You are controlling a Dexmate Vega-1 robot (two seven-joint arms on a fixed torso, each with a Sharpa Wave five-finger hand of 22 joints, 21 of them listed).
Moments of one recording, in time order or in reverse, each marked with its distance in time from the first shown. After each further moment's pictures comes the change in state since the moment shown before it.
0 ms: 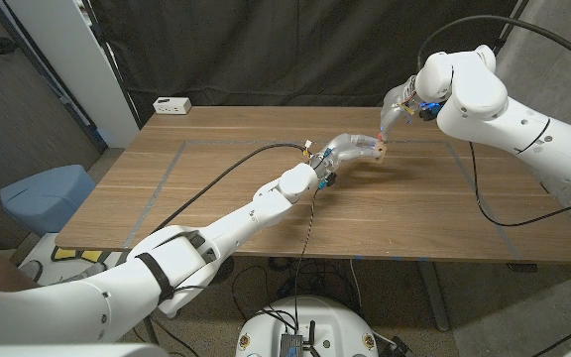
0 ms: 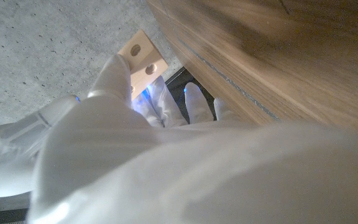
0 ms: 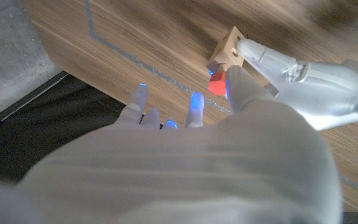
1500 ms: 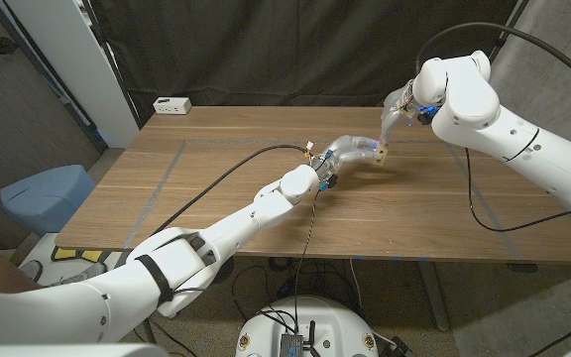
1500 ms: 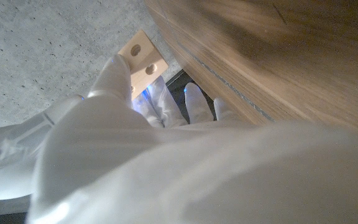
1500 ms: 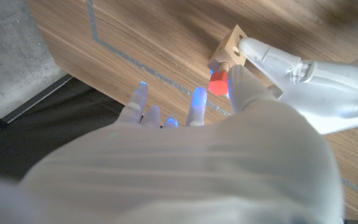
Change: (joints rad) left arm 0.007 0.001 0.005 -0.017 0.006 0.020 0.004; left_hand -0.003 0.006 0.000 0.000 0.000 0.000 0.000 -0.002 0.000 0.001 -0.002 -0.004 0.000 0.000 0.000 -0.008 0.000 0.000 0.000 0.000 0.000; right arm -0.070 0.054 0.067 0.021 -0.124 0.032 0.062; right_hand -0.007 -0.007 -0.009 0.025 -0.007 0.072 0.014 0.062 0.032 0.043 0.007 0.000 0.000 0.032 0.003 0.006 0.007 0.021 -0.004 0.000 0.000
